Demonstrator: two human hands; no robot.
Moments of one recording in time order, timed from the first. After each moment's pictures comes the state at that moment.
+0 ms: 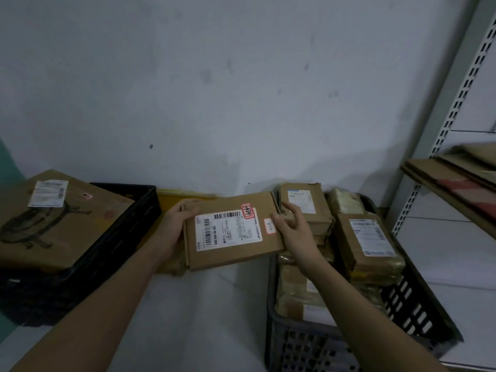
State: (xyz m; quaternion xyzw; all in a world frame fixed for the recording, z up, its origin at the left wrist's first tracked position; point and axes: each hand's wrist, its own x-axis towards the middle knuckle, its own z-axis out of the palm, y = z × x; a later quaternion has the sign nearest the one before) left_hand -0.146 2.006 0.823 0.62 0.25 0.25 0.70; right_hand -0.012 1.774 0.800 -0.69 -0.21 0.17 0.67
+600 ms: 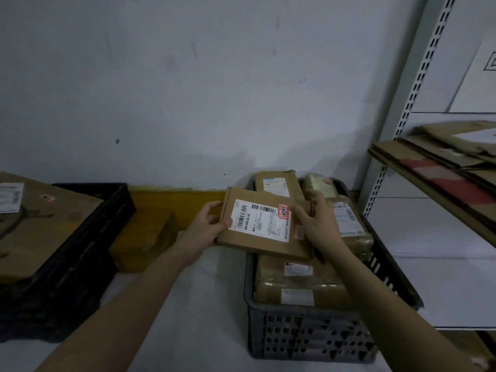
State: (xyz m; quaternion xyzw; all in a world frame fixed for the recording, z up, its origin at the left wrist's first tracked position) left_hand -0.096 1.919 0.800 0.71 0.20 0.13 0.66; right_hand 0.032 1.697 0.799 -0.85 -0.17 -0.01 0.50
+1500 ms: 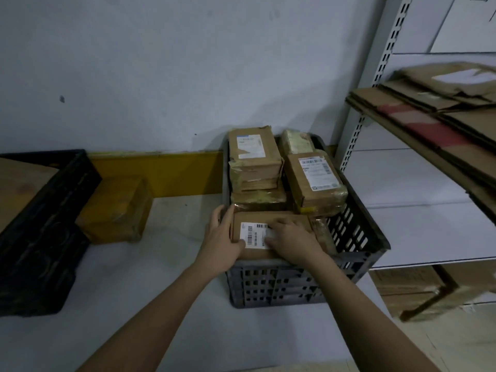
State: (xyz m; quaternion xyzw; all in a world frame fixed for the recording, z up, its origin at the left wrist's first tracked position) left_hand -0.101 1.831 0.703 0.92 0.15 0.06 0.37; right_hand -0.018 1.660 0.722 -0.94 -0.25 0.18 0.14
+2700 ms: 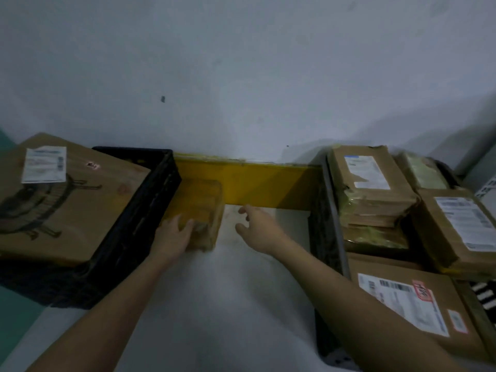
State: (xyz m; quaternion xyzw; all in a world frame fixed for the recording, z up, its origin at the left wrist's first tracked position) left_hand -0.164 2.158 0.685 0.84 0.42 0.05 0.33; right_hand -0.038 1.966 0.737 -0.87 -0.38 0.19 0.26
